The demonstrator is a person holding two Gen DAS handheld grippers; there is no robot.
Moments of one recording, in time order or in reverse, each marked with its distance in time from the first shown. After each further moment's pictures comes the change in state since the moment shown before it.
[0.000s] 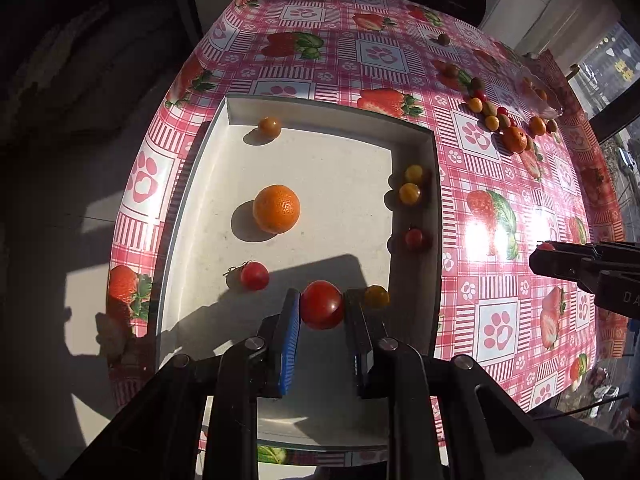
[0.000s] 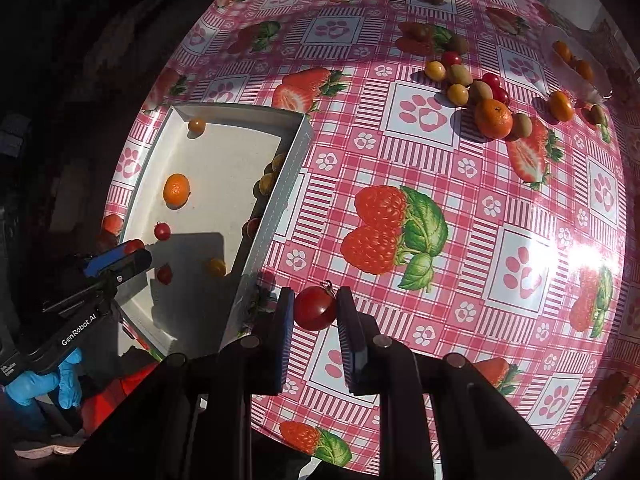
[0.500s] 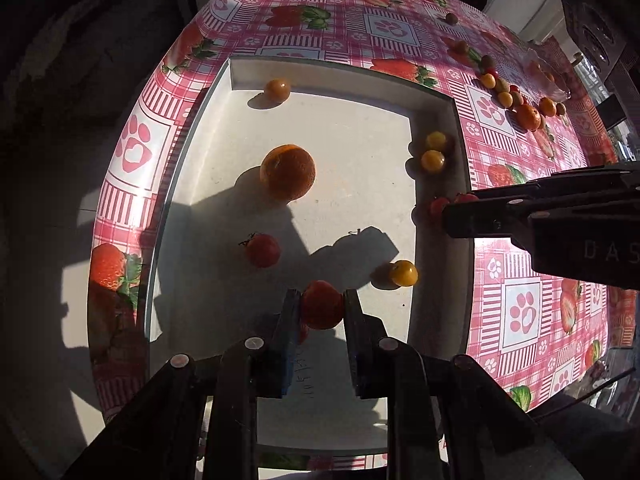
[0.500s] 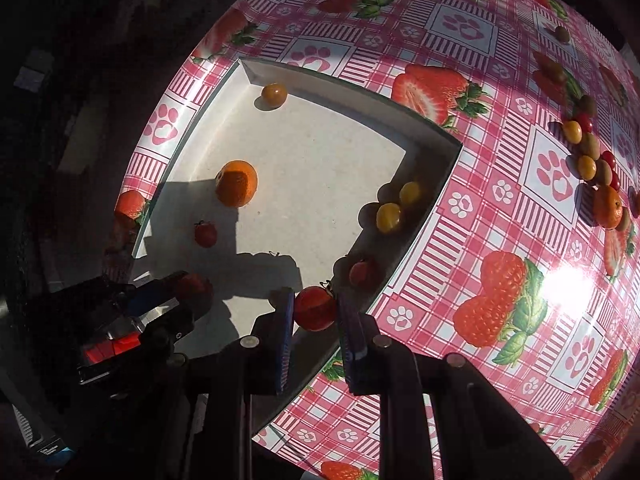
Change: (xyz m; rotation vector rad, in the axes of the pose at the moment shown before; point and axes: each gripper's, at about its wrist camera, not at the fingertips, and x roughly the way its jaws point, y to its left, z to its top) left arm 0.031 0.008 -0.014 0.024 0.046 -0.010; right arm 0.063 0.079 0.042 -0.171 0.120 0.023
